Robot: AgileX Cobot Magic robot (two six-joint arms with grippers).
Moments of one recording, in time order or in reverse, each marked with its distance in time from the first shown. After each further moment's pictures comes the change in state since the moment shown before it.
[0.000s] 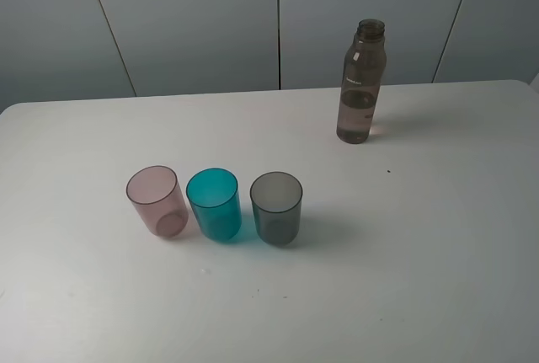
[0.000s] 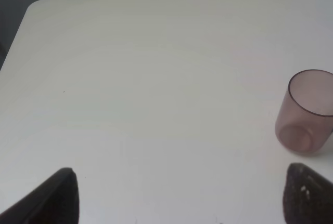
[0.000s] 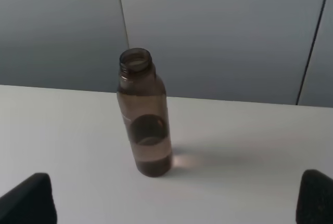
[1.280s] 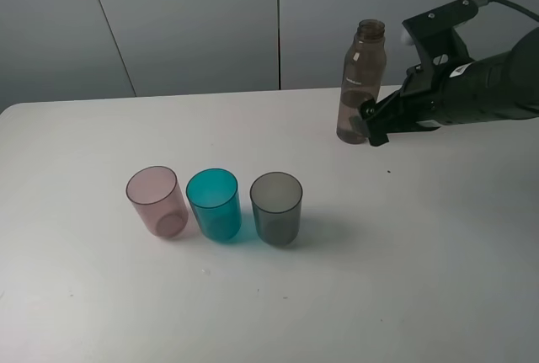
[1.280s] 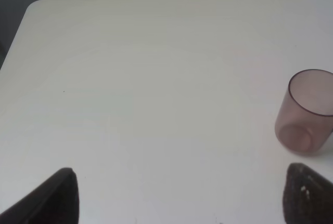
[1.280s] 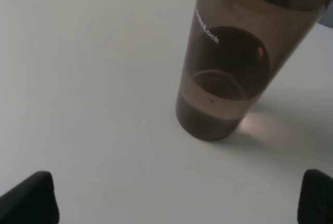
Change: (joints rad) left arm 0.000 0.000 0.000 0.000 0.000 0.000; right arm 0.389 0.876 0.000 0.027 -0.618 -0.169
